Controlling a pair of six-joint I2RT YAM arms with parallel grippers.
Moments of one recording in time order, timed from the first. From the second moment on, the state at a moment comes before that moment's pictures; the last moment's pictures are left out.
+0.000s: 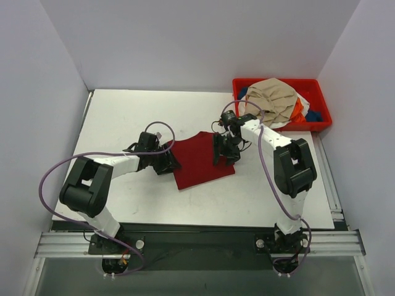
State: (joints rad) left arm -0.37 1.65 0.80 -0.07 0.35 -0.81; right arm 0.46 1.93 1.43 -0.86 -0.22 0.39
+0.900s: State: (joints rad) left arm -0.26 1.87 1.20 -0.47 0.10 -0.53; right arm 0.47 1.84 1.43 -0.88 -0.21 0.42
